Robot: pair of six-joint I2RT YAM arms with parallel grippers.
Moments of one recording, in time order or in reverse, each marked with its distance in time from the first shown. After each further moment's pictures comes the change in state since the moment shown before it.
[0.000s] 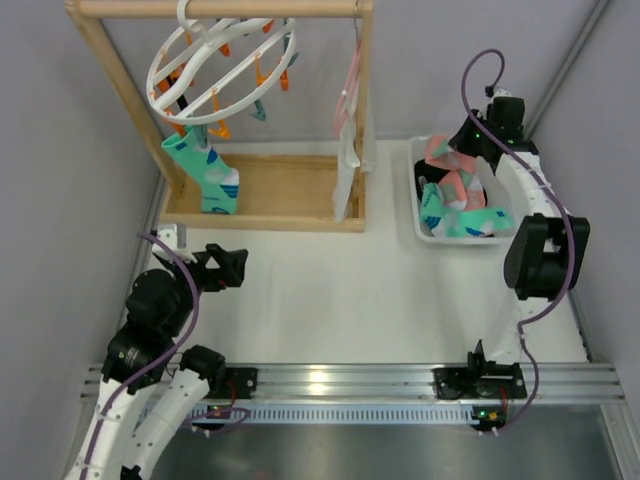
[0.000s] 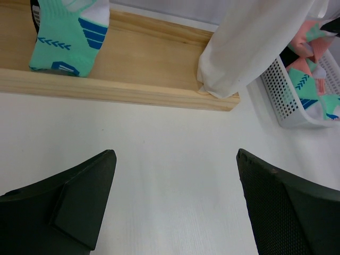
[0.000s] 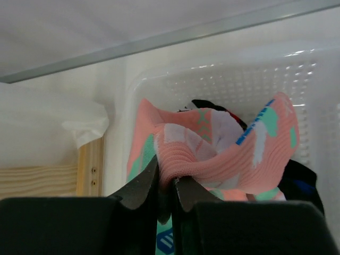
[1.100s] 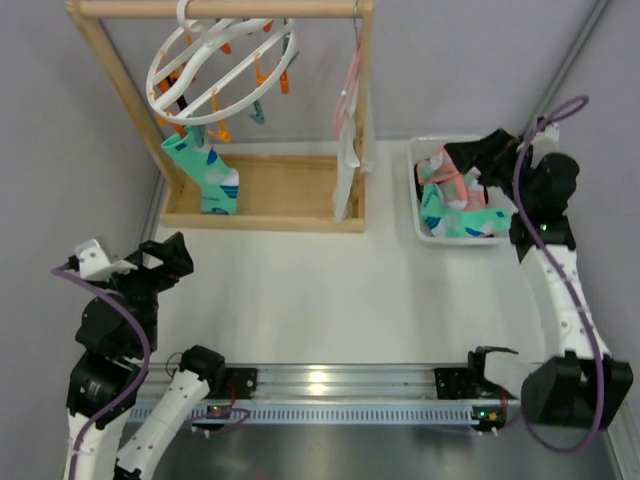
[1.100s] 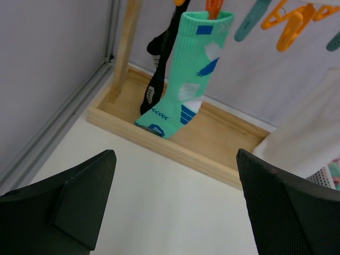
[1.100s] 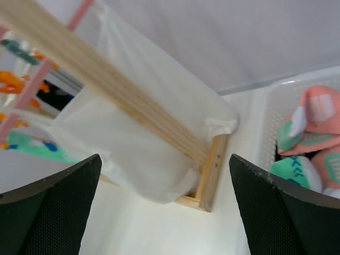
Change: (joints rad) left arm 0.000 -0.043 0.214 -0.068 -0.433 0.026; right arm -0.050 -0.634 -0.560 0.359 -0.274 0.330
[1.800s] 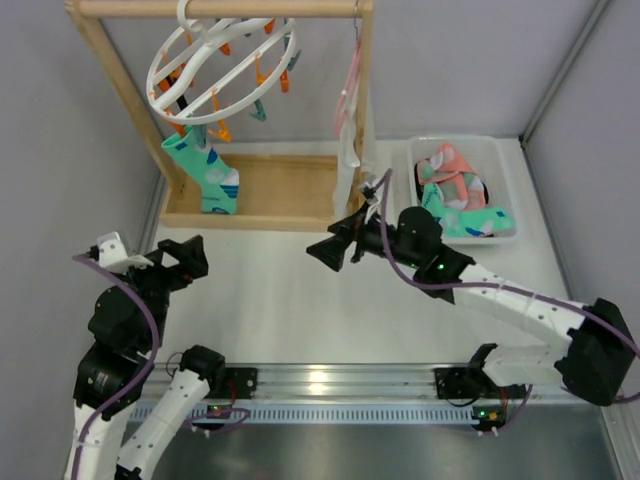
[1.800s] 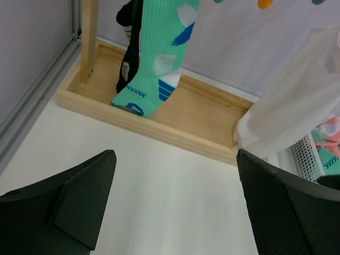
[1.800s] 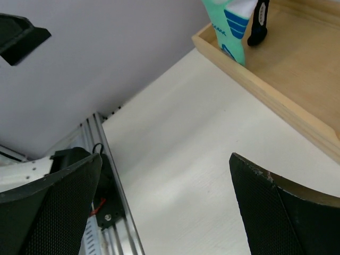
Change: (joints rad) left arm 0.000 0.010 -0.021 -0.023 0.087 -0.039; right arm 0.932 -0.053 -0.282 0.262 0.186 -0.170
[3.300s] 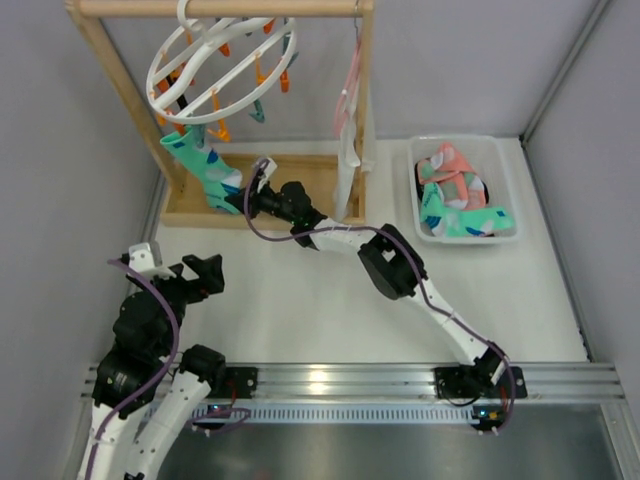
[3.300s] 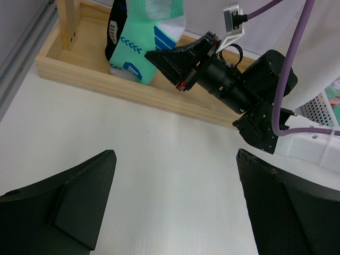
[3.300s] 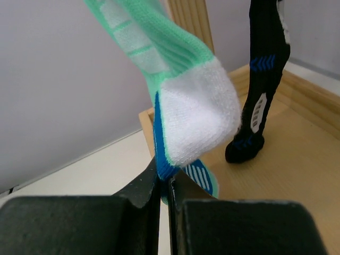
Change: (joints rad) left arm 0.000 -0.109 -0.196 -0.018 0.110 0.008; right arm 0.028 1.563 1.394 0.400 -0.042 -0.111
